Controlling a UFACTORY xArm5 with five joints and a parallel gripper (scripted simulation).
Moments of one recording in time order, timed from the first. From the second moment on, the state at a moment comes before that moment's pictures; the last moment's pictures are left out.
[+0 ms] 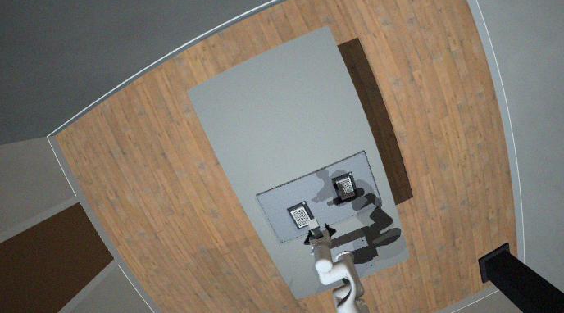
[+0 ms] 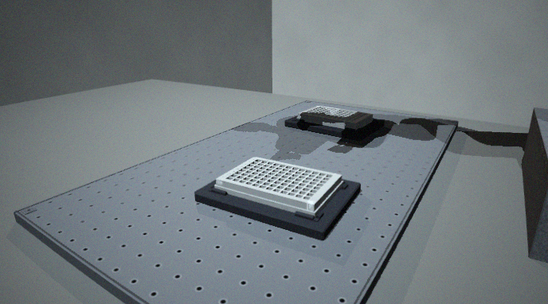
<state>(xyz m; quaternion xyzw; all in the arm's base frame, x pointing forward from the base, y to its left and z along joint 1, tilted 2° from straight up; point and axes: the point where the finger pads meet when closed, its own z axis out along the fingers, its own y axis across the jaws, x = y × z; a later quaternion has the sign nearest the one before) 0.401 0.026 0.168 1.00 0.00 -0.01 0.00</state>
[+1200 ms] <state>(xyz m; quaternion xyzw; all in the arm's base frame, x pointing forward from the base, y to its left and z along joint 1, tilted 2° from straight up) 0.384 0.121 0.046 1.00 0.00 -0.01 0.00</state>
